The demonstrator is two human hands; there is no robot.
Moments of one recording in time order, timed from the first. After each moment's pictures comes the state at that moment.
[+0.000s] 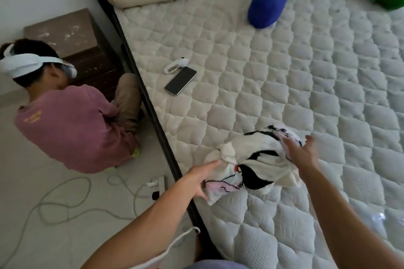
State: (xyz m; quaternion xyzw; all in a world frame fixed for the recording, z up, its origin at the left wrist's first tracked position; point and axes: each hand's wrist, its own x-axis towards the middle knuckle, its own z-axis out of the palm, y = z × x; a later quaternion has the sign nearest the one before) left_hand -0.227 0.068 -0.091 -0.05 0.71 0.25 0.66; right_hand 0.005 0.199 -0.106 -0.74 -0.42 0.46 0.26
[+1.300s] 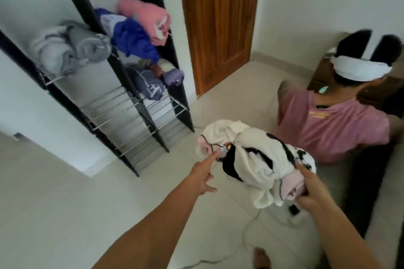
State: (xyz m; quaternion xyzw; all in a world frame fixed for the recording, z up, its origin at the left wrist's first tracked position) left_hand -0.377 -0.558 -0.031 -0.35 0.57 0.69 0.26; right_hand -0.345 -0.302 -0.024 -0.34 -0.41 0.84 -0.13
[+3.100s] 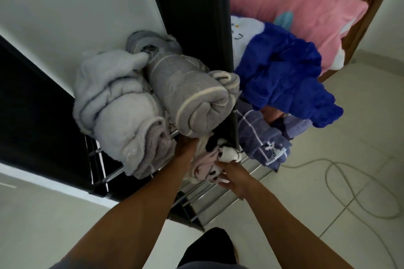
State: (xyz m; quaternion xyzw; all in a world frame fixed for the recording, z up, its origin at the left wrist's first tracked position) left_hand -0.809 -1.091 -0.114 -0.34 0.77 0.54 0.01; right_hand -0.785 -0.938 -0.146 -0.17 -0.56 0.71 -0.40
